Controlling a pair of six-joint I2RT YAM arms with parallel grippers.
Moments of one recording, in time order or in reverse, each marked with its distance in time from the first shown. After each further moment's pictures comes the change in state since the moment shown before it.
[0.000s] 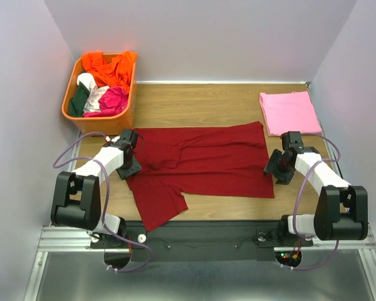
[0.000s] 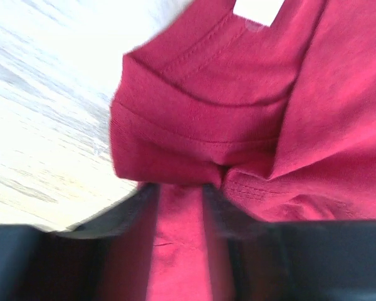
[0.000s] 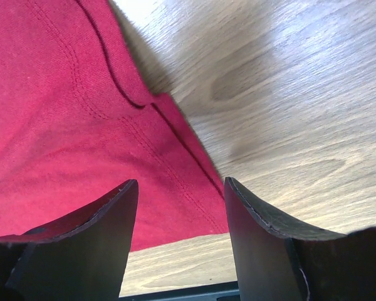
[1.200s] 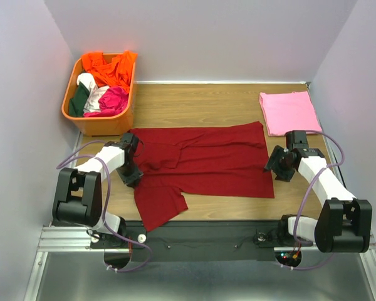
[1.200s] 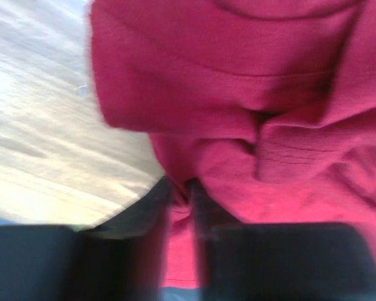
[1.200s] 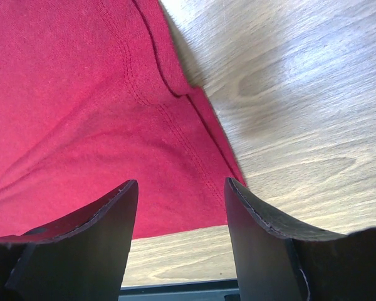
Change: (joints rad) left arm 0.007 0.032 0.002 -0.143 0.134 -0.013; right arm -0.019 -0.101 0.011 -0.008 -0.066 -0.019
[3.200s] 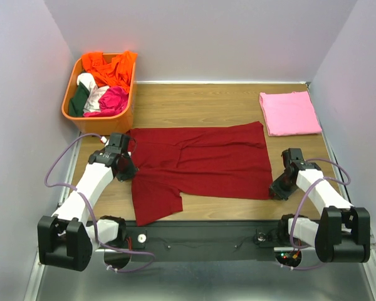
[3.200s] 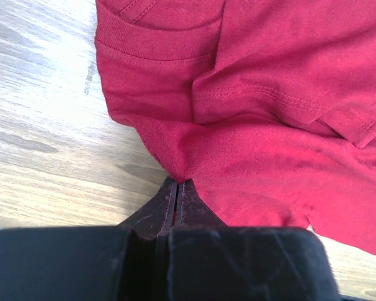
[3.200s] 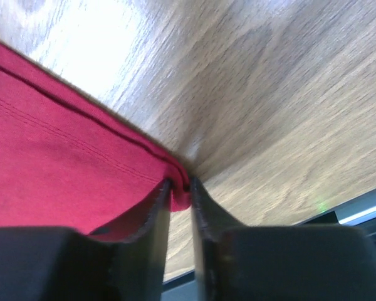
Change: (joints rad) left arm 0.000 -0.367 -0.016 -0.007 0.022 0.088; right arm 0.000 -0.078 -0.198 -0.116 0.113 0.363
